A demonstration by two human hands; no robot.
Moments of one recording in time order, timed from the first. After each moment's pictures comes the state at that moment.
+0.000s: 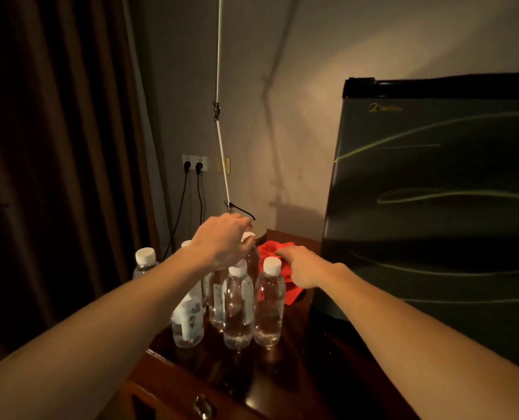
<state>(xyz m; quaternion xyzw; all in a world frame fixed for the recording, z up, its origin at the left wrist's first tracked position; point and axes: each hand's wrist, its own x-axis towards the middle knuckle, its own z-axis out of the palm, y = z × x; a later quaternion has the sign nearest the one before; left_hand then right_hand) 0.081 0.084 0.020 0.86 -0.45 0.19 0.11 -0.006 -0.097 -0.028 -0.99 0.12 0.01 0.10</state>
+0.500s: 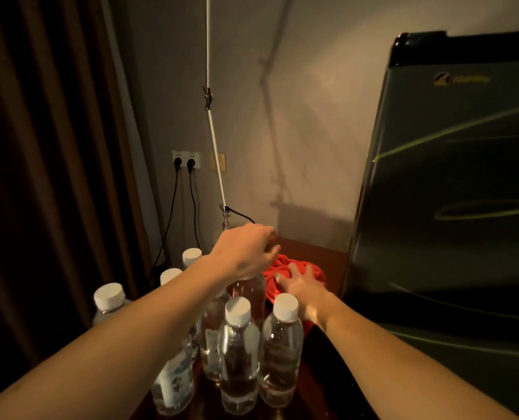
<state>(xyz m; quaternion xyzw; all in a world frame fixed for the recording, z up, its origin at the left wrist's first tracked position) 0.147 0.008 0.004 0.85 -0.48 0.15 0.11 0.085 -0.144 -0.100 -0.98 0.17 0.07 -0.02</state>
